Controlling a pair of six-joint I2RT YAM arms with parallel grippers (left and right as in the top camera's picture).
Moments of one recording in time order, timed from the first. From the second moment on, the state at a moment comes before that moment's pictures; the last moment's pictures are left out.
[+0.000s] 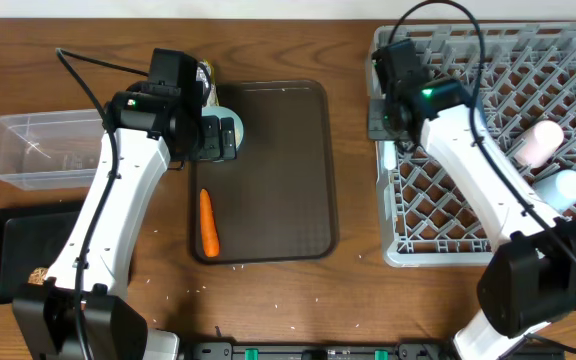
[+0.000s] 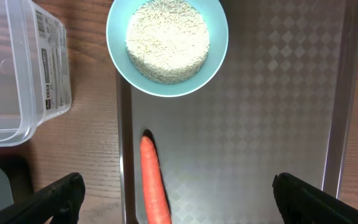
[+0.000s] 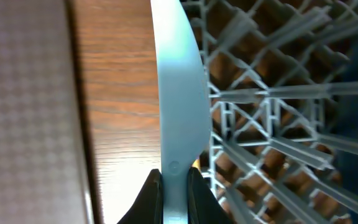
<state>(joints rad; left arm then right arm) -0.15 1.60 1.45 -1.09 0.04 -0.23 0.33 1.82 1.56 -0.93 0.17 0.36</state>
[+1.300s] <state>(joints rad) -0.11 1.60 1.45 -1.20 -0.02 -0.23 0.37 1.97 1.55 -0.86 0.08 0.26</state>
